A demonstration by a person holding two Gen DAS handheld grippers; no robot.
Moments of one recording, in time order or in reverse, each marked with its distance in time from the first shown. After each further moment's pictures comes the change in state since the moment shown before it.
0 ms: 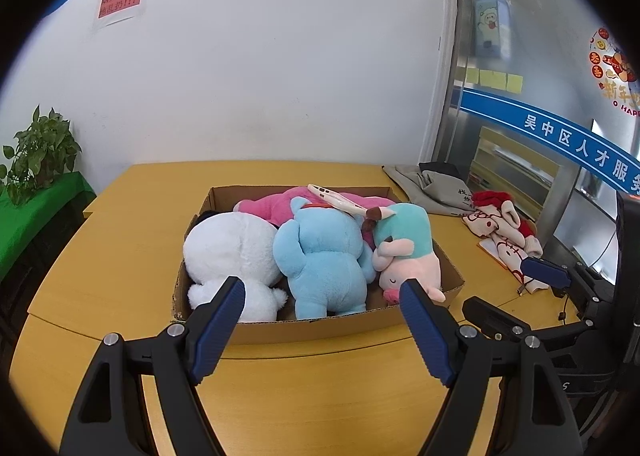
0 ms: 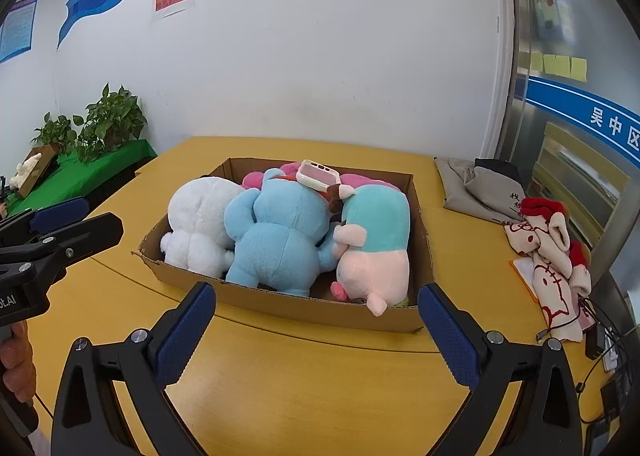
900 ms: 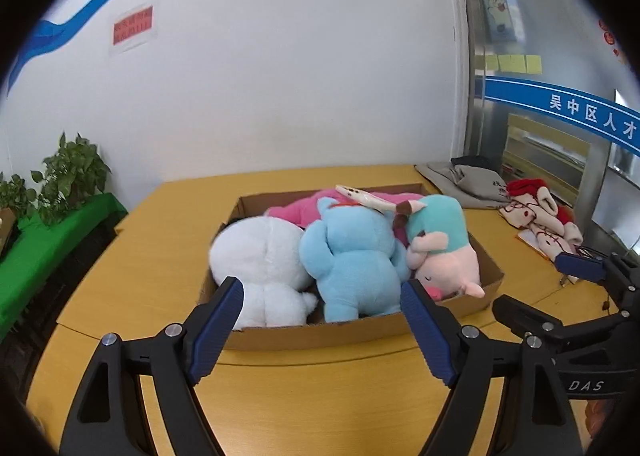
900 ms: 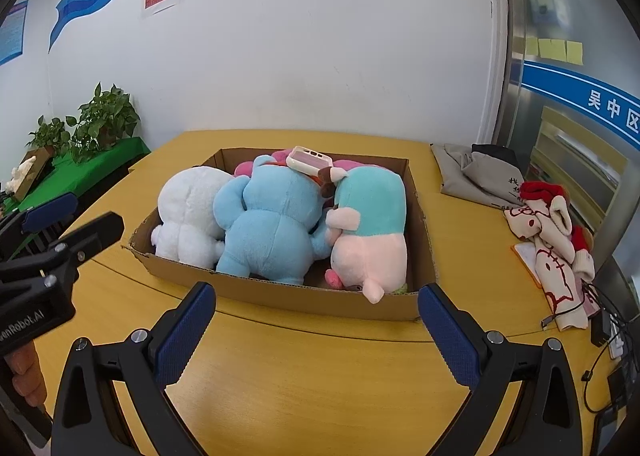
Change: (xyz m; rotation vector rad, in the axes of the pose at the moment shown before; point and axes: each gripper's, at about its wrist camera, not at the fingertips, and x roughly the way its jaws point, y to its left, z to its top) left arm 0.015 -0.014 -0.017 0.060 -0.017 0.134; right arm 0.015 -0.009 -0.012 0.029 0.032 -0.003
